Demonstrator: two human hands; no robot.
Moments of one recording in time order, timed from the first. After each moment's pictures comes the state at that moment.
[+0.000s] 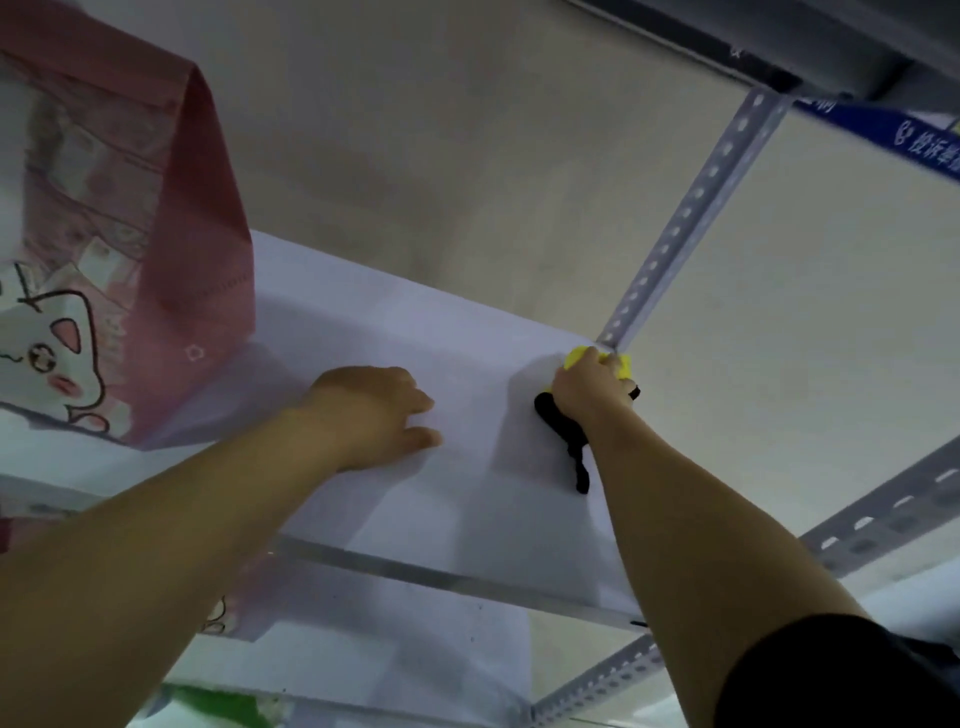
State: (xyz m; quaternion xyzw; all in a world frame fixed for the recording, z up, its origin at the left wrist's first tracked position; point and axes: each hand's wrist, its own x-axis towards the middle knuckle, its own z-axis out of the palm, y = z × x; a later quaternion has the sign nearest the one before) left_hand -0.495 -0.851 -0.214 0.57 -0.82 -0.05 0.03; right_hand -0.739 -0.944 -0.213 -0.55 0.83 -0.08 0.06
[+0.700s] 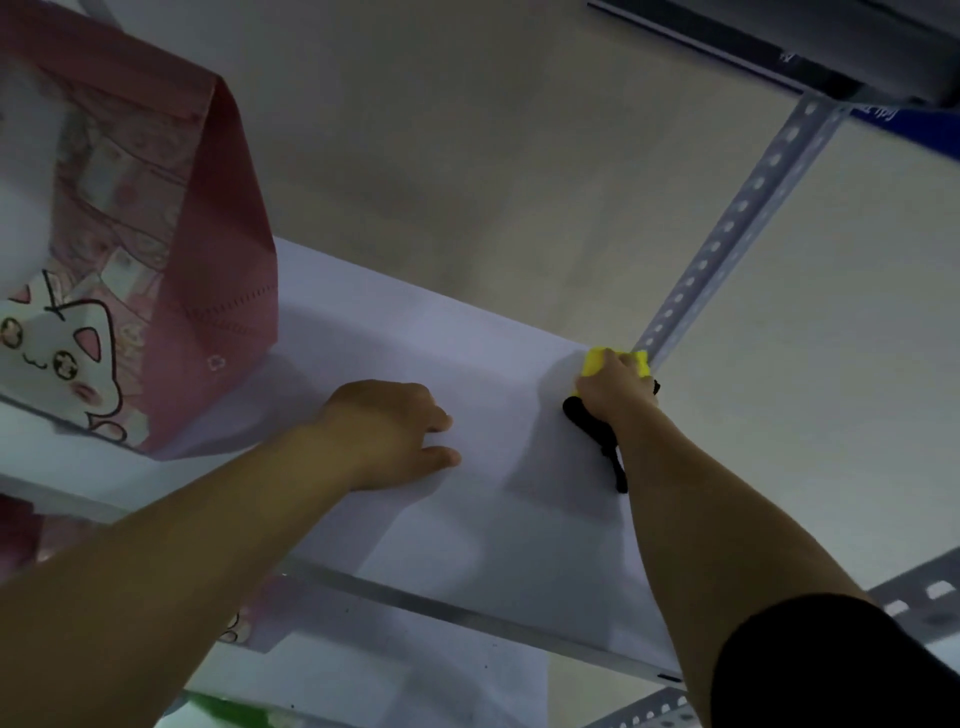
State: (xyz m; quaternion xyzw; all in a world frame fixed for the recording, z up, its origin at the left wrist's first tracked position) left_hand -0.495 -0.855 -0.219 0.57 -0.82 -0.03 0.04; right_hand -0.750 -0.980 -0.208 -0.62 0.78 -0.07 0.04
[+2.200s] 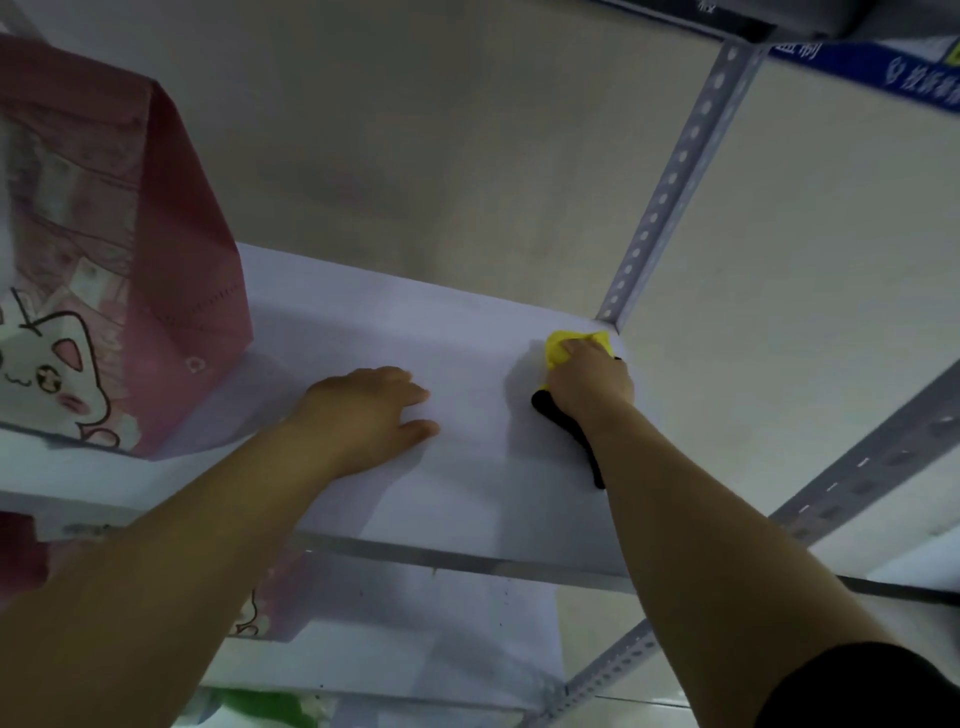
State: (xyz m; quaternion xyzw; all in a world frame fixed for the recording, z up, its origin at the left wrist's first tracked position) left_hand -0.493 -0.841 -0.219 0.60 -0.79 -0.10 0.06; right_hand -0.739 -0.917 -0.216 -0.64 0.76 -0.09 0.03
